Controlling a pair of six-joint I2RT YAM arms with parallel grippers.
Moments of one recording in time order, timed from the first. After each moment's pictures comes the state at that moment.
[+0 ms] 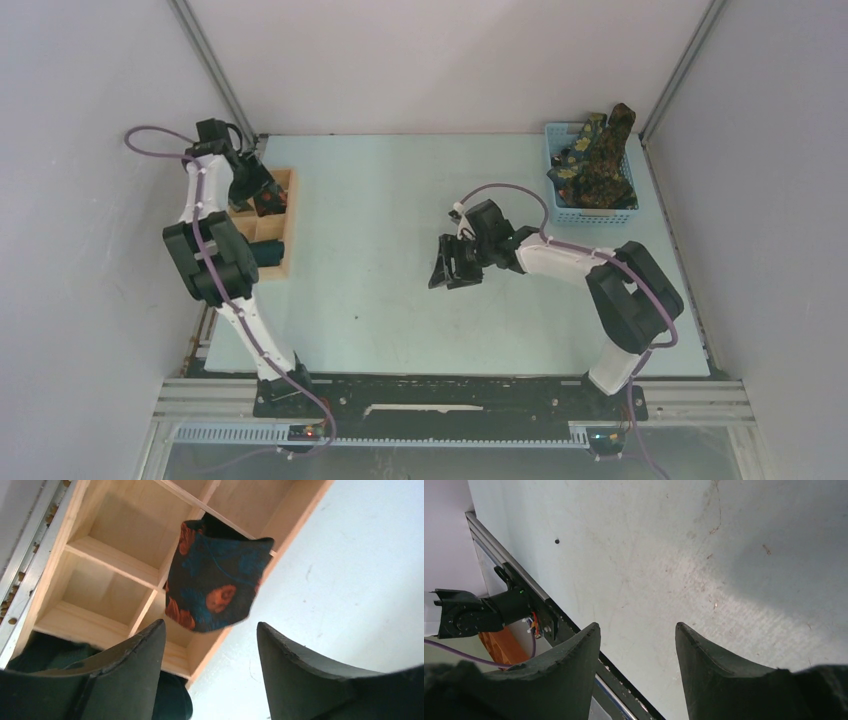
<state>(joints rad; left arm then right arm) 0.34 2.03 1.80 -0.85 0.04 -0.36 0.66 1.74 1.01 -0.18 -0.51 0.64</state>
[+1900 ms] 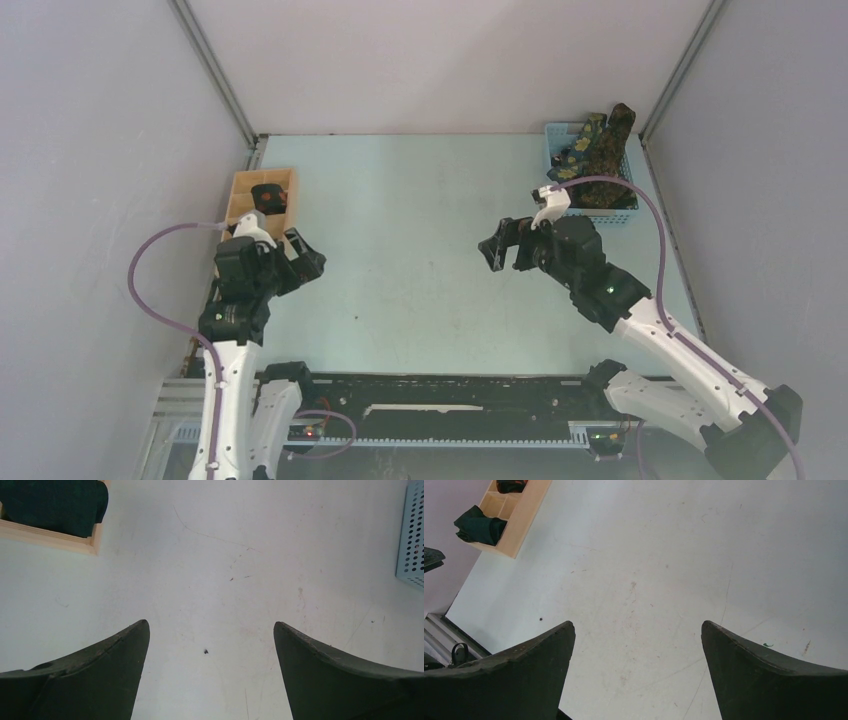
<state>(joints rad) 0.10 0.64 0.75 -0.72 0.16 -0.39 0.63 0.92 0.79 -0.22 0.03 0.41</state>
